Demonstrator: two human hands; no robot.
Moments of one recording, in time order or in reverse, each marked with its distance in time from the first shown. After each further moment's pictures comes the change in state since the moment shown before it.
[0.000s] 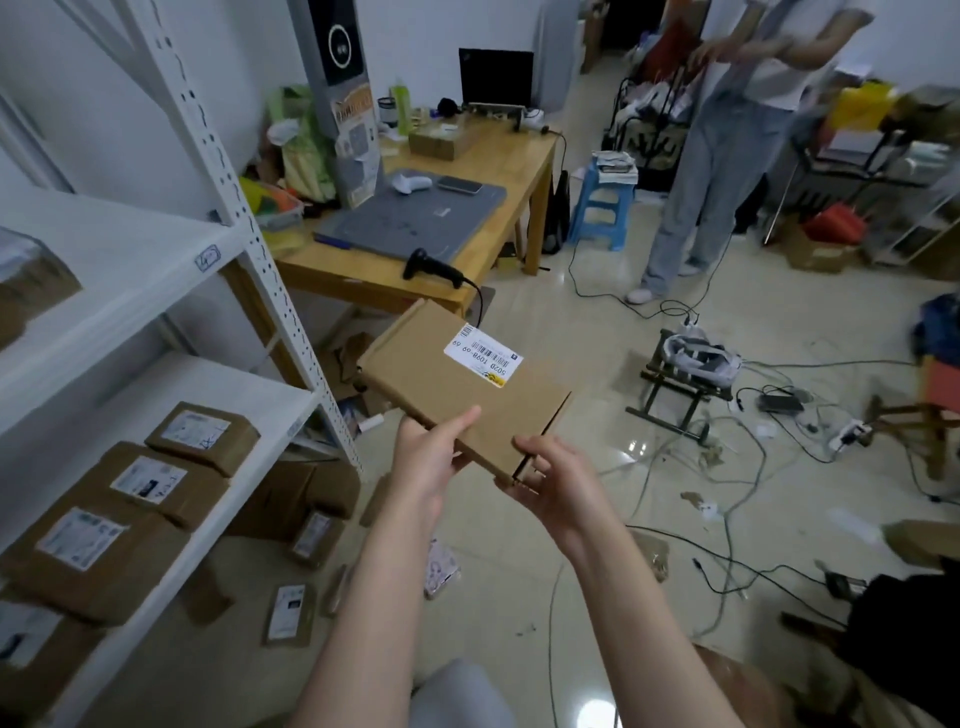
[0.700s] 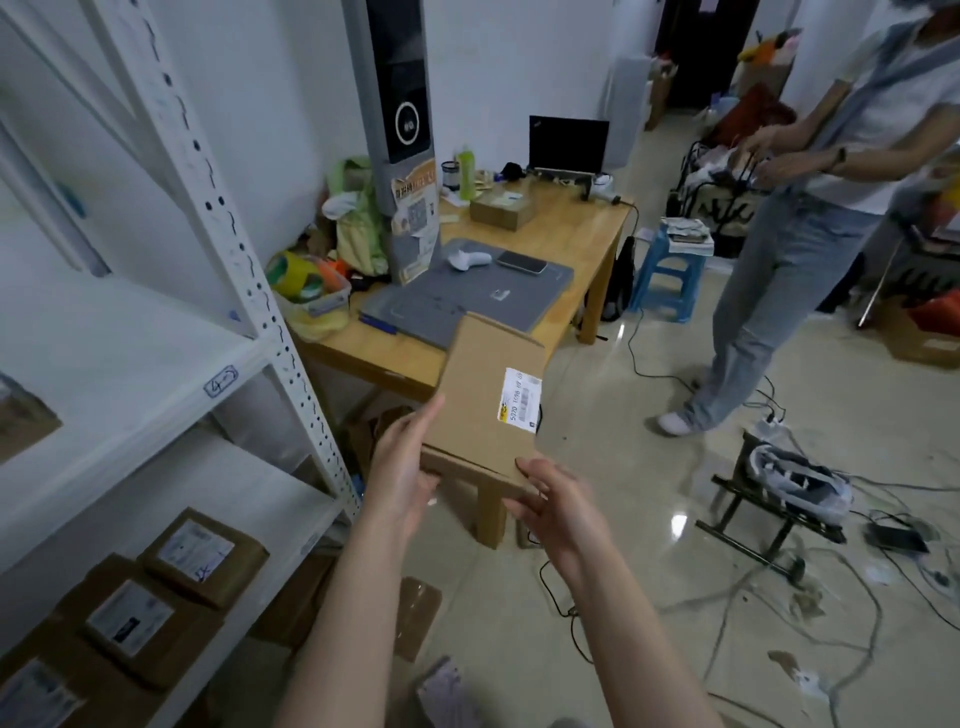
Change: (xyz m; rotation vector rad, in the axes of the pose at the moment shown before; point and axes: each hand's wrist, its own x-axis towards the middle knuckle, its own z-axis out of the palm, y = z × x) left_hand 0.247 0.132 -0.004 -0.066 0.036 0.072; right_hand 0.256 -0.078 0.107 -0.003 -0.020 0.042
